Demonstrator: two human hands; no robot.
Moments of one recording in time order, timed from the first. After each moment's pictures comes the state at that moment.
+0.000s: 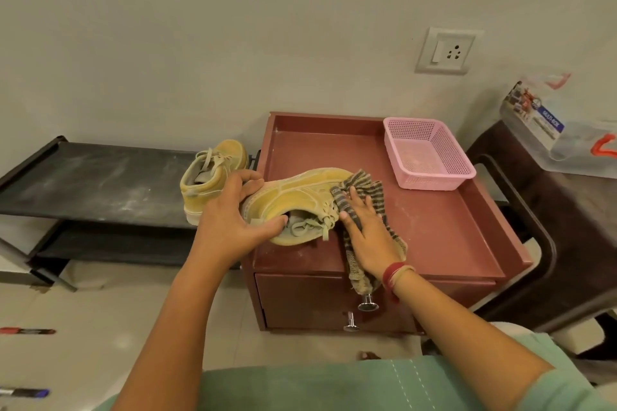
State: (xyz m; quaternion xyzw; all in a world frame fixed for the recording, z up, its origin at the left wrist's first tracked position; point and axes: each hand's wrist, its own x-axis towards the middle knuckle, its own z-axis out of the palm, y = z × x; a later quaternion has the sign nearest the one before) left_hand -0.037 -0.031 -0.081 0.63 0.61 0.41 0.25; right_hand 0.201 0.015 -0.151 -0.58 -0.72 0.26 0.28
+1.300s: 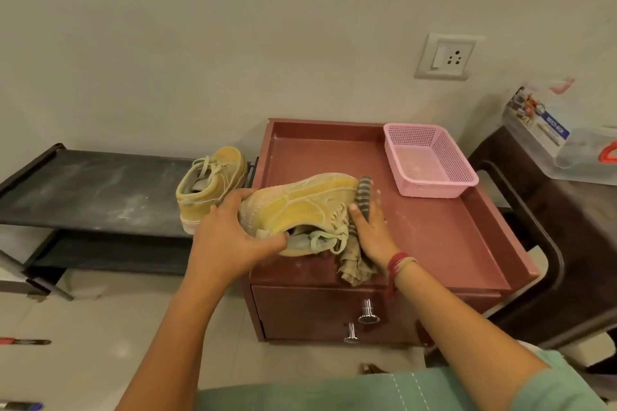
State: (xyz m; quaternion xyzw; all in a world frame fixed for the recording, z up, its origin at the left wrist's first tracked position) left_hand -0.027 -0.034 -0.079 0.61 0.68 0.36 0.18; right_hand 0.203 0.048 -0.147 -0.60 -0.63 0.35 0.34
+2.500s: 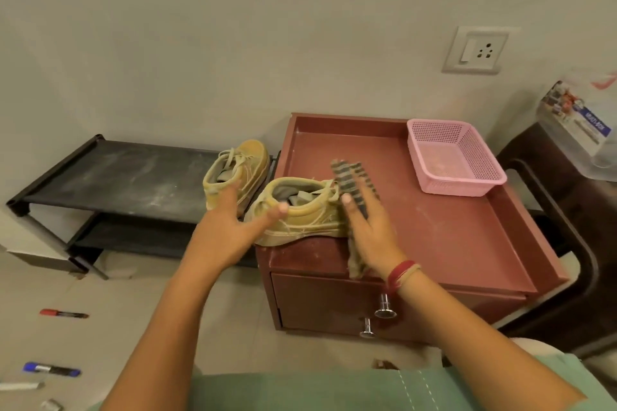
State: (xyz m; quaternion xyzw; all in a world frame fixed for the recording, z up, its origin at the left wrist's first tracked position) left_hand -0.054 -0.046 -0.074 0.54 0.73 0.31 0.28; right_hand 0.162 0.007 -0.112 -0.46 -0.68 0.34 0.45
